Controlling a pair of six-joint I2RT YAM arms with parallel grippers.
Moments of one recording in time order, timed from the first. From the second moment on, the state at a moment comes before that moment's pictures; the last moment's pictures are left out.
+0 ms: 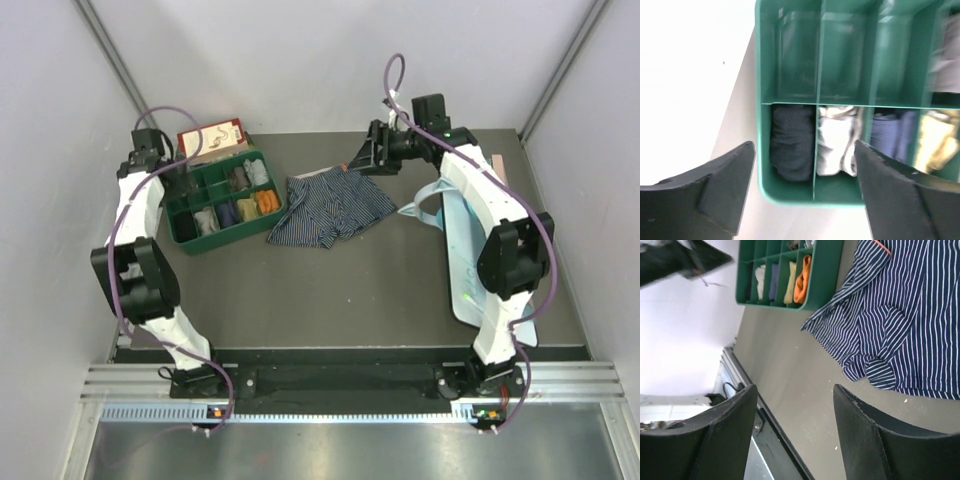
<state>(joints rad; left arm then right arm) 0.24 1.77 1.56 -0.71 -0.10 -0.16 0.31 1.93 1.85 -0.60 -0.77 0.44</state>
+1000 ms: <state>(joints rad) -0.05 1.06 0.90 -0.45 -0.06 -0.31 0.87 1.97 1.53 -0.33 -0.09 0.31</state>
